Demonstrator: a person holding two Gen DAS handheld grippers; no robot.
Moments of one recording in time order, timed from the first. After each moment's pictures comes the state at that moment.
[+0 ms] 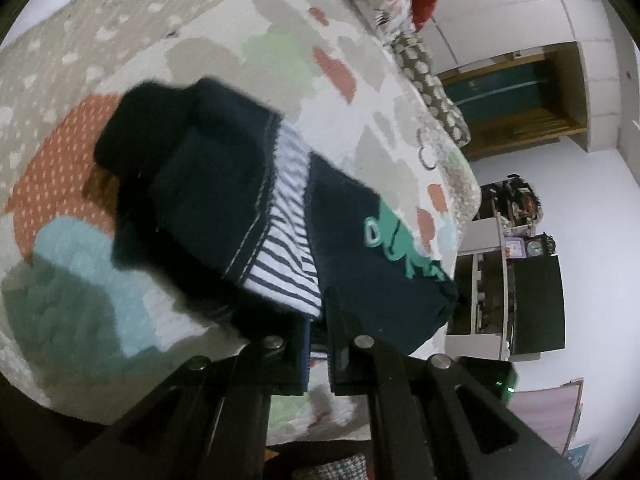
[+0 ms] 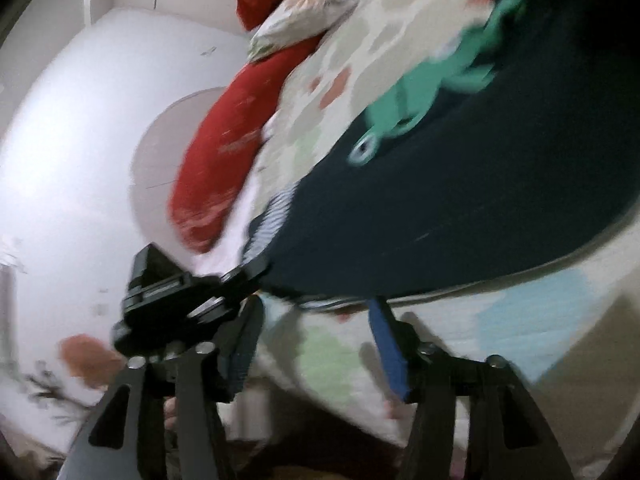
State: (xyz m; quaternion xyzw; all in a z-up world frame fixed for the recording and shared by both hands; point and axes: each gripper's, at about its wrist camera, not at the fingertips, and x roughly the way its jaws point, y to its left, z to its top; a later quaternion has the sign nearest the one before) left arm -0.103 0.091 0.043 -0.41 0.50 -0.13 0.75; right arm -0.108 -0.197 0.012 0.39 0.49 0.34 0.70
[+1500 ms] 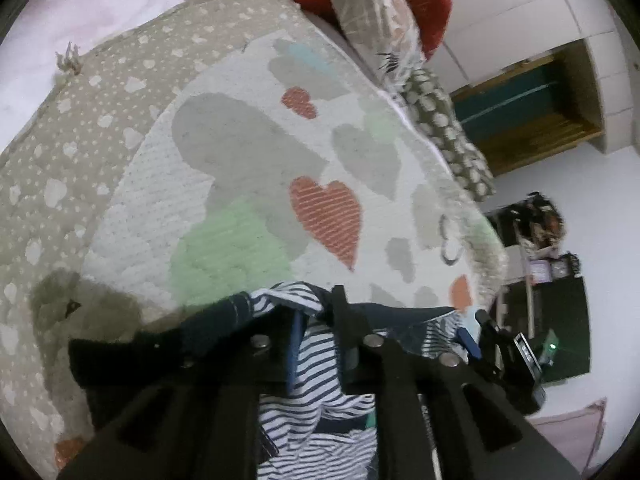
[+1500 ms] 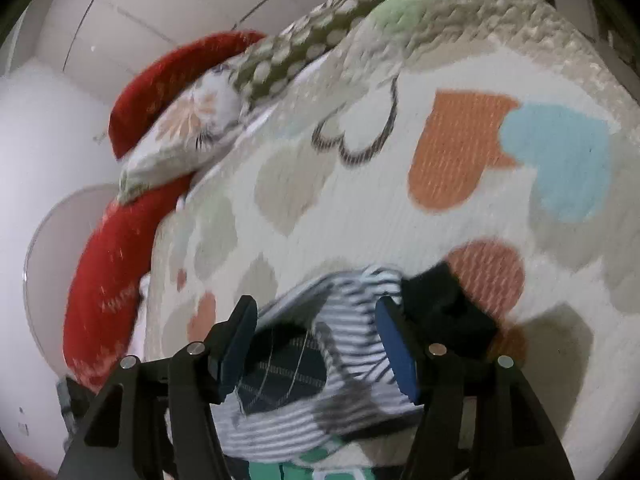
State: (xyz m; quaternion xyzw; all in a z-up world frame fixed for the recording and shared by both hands) left arm 0.076 0.134 0.057 -0.37 0.49 -0.10 0.79; right arm 0.113 -0.304 0.065 0.33 0.44 0.06 0.83
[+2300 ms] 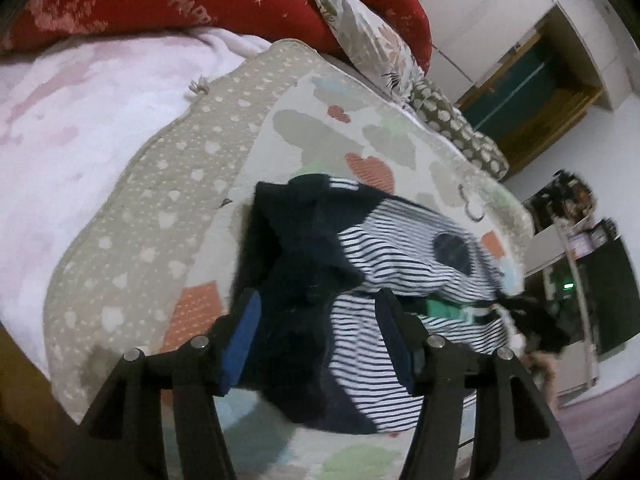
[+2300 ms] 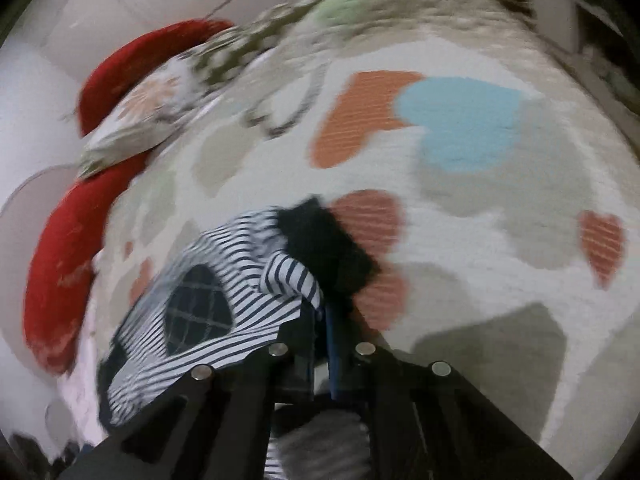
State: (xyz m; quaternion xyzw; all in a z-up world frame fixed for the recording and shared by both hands) left arm -0.082 0.142 0.091 -0.25 0.45 -0.02 0.86; right arm 0.058 -0.334 0.044 0.27 0.48 -0.02 0.84
